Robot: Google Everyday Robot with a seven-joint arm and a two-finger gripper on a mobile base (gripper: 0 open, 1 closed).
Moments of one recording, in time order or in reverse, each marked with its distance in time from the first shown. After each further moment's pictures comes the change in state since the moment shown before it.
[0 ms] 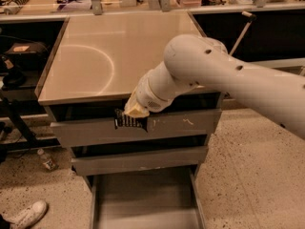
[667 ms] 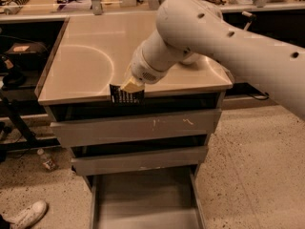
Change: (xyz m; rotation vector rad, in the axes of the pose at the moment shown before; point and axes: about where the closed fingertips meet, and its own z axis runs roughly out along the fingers) arm -0.036 -0.054 -0.024 0.043 0.016 -0.053
